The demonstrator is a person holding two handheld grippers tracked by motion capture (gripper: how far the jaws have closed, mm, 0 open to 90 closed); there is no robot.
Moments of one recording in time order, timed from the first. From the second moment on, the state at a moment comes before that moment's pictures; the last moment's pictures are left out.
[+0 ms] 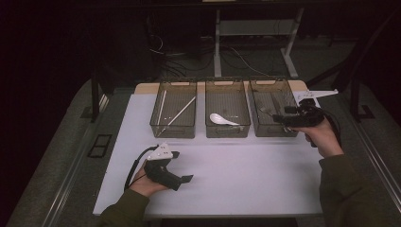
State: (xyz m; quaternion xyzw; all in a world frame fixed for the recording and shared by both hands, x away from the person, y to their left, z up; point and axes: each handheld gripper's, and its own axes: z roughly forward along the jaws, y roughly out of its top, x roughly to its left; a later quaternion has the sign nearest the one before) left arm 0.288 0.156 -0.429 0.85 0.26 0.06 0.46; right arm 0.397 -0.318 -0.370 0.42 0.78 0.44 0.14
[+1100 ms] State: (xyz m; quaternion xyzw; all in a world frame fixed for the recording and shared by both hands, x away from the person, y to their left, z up) left arm 0.285 0.158 -0.427 0.84 0.25 0.06 0.47; right arm 0.282 -0.304 -0.425 0.35 0.80 0.48 0.11
